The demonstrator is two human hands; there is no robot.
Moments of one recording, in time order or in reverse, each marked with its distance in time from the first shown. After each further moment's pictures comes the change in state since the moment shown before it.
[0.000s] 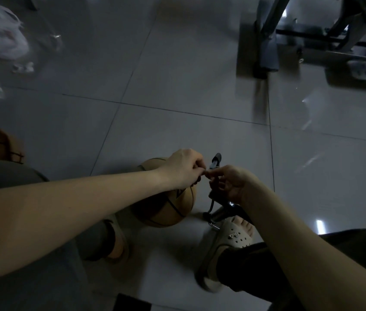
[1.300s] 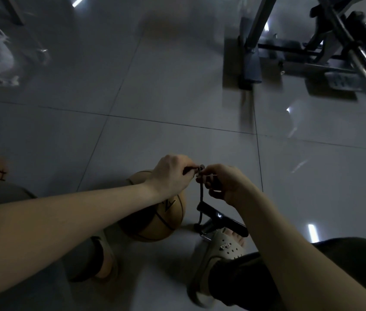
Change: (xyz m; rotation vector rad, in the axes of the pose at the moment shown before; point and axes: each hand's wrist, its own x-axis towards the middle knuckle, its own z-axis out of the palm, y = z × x) left_hand 0.013 -0.005 0.005 0.027 0.280 0.305; right_hand -0.006 -0.022 -0.010 -0.182 0.067 -0.201
